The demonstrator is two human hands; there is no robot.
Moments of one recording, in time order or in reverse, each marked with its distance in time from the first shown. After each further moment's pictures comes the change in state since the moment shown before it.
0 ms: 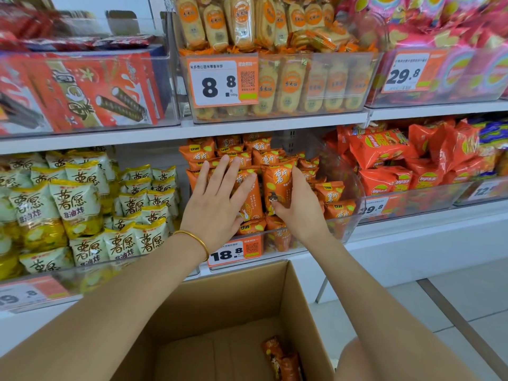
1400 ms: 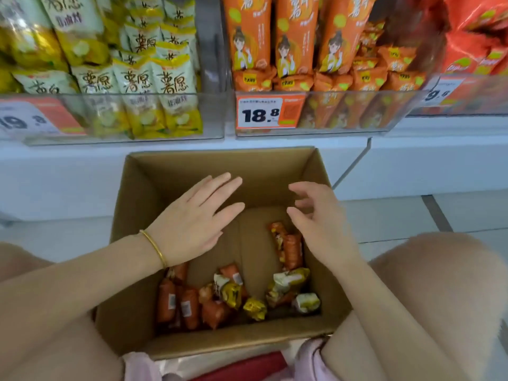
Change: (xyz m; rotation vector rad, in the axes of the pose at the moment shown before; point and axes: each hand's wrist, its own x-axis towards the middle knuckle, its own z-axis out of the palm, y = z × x) left_hand -0.221 0.039 0.008 -0.335 -0.377 0.269; right_hand -0.209 0.003 0.032 0.089 -0.347 0.219
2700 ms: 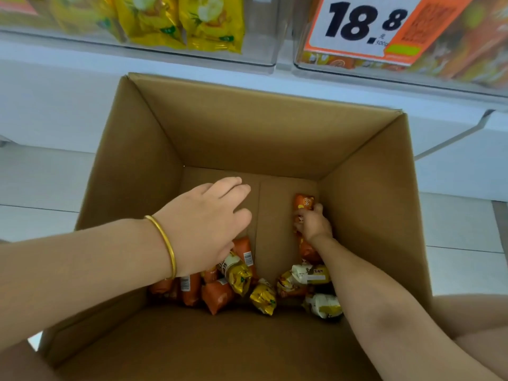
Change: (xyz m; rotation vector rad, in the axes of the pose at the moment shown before) left_hand -0.009 0.011 0.054 -0.211 -0.361 -0.144; right_hand 0.087 0.235 0.192 -0.523 -0.557 0.328
